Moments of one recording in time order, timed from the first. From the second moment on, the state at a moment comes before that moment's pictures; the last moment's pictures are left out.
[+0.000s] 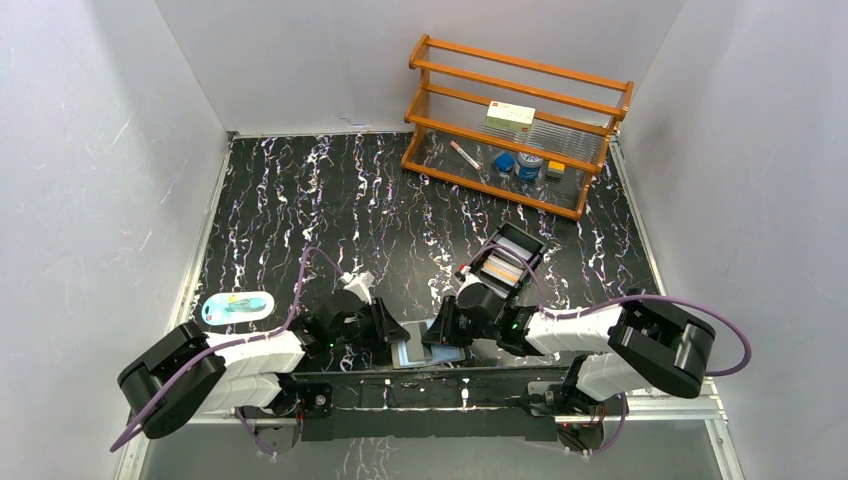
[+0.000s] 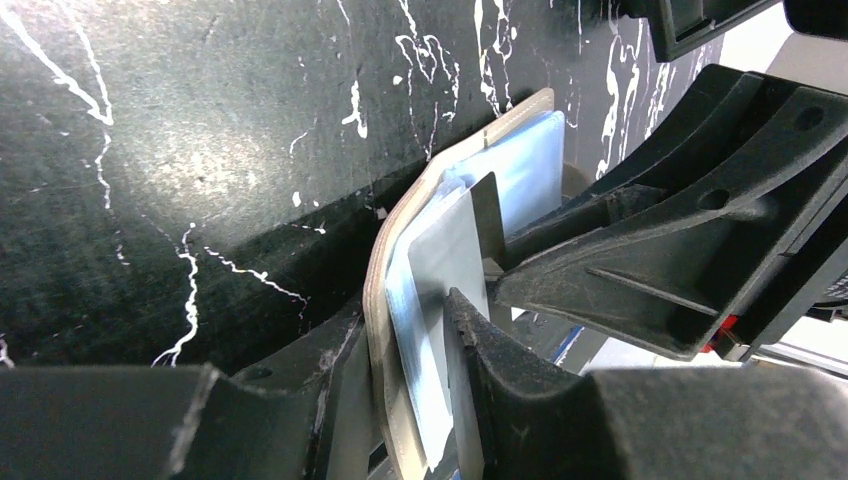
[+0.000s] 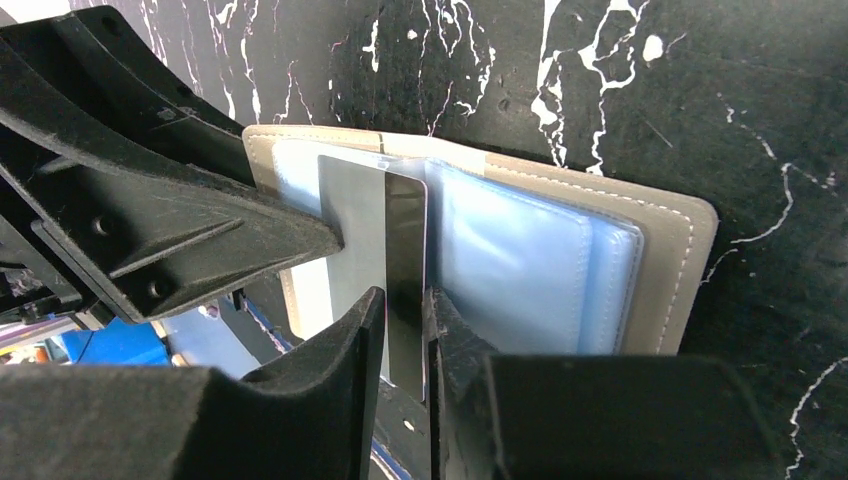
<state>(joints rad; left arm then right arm) -0.85 1.13 0.15 0.36 0.17 -1.03 1.08 1.36 0.39 0.29 -0.09 1.11</state>
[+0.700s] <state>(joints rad) -0.85 1.17 0.15 0.41 0.19 -1.03 1.08 1.38 0.49 0.12 -0.08 1.04</state>
